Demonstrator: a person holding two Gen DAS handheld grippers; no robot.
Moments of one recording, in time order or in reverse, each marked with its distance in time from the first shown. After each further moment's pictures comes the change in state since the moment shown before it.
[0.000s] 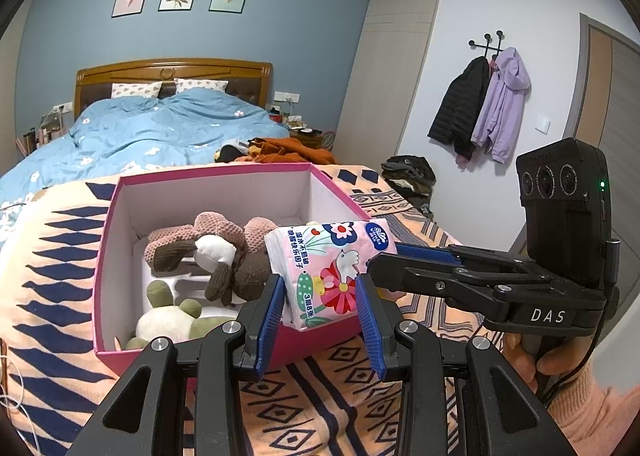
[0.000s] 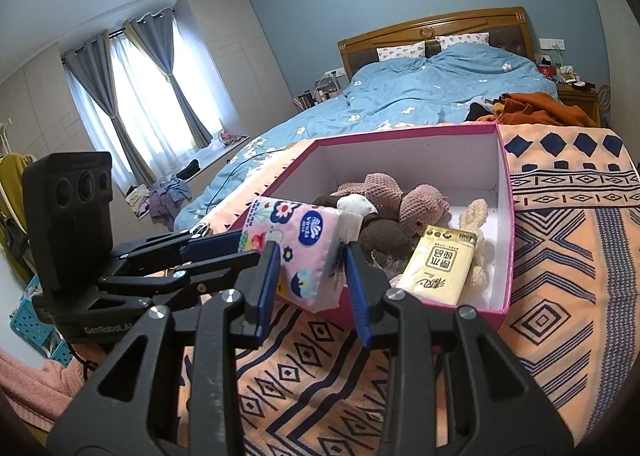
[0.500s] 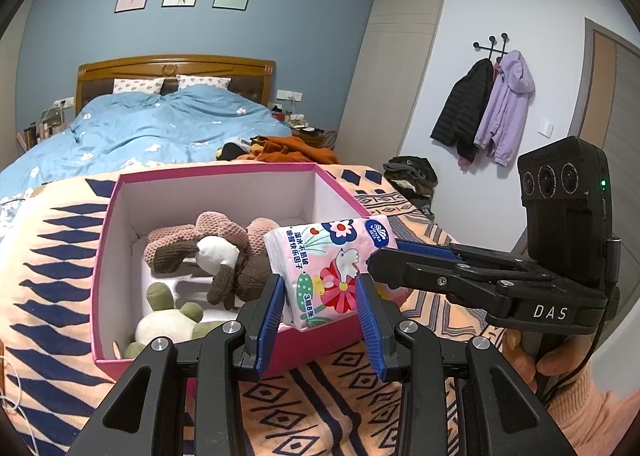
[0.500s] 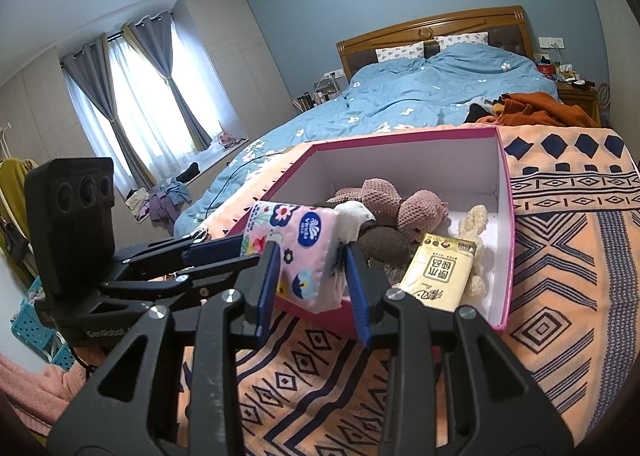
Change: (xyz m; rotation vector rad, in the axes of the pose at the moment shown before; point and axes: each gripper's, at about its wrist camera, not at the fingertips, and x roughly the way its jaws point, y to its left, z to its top) left arm 0.010 0.005 0.005 -0.019 0.004 0.003; right arm 0.004 -0.005 0.005 0.010 -0.003 0.004
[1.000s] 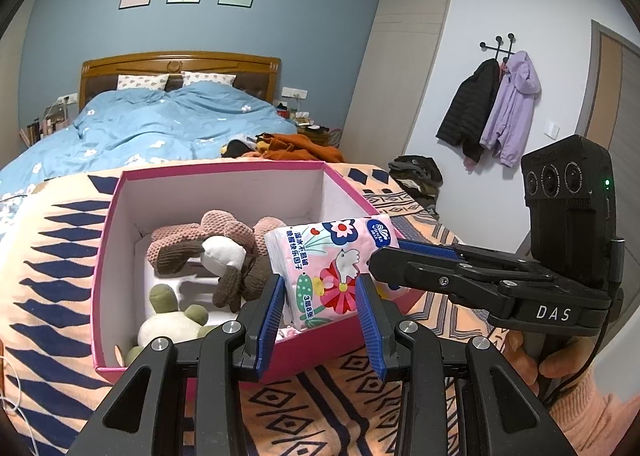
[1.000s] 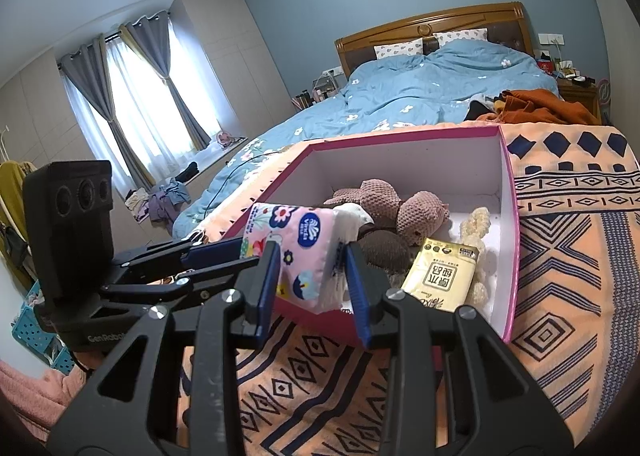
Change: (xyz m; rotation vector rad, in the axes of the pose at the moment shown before) left arm 0.008 0.008 0.002 -0.013 0.008 0.014; right arm 0.010 -0.003 0.005 0.009 0.009 -0.001
